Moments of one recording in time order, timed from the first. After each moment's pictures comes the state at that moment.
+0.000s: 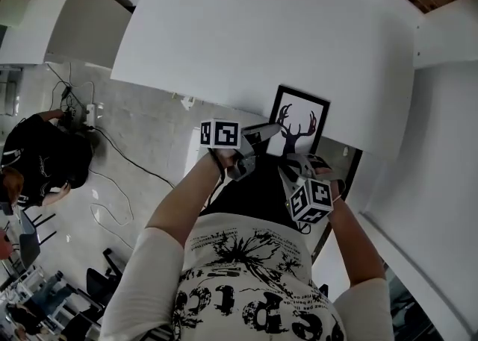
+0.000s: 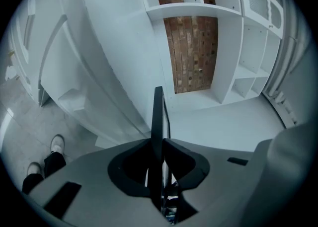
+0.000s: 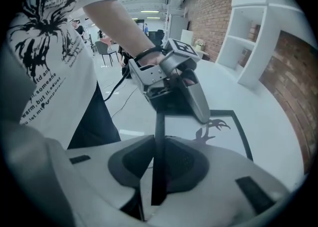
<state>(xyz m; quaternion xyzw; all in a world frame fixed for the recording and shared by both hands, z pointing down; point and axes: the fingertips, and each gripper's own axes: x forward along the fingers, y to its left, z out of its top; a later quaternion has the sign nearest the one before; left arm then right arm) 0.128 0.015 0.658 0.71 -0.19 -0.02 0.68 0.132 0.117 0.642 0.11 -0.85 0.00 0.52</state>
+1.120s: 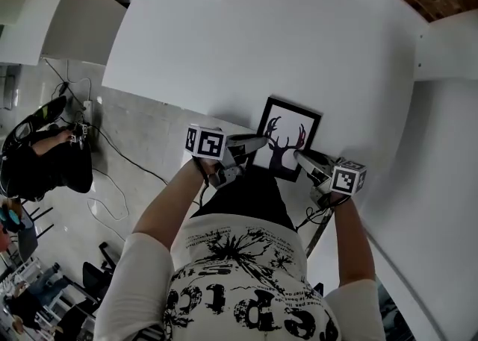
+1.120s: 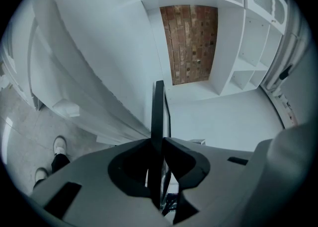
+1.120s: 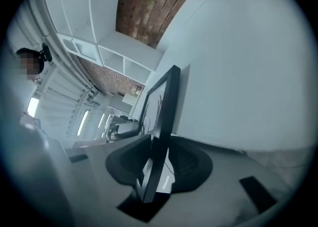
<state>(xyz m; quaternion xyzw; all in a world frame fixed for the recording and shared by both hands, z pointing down) 0.130 0.015 0.656 0.73 -0.14 0.02 0.67 0.218 0.046 0.658 0.26 -0.76 0.59 0.09</state>
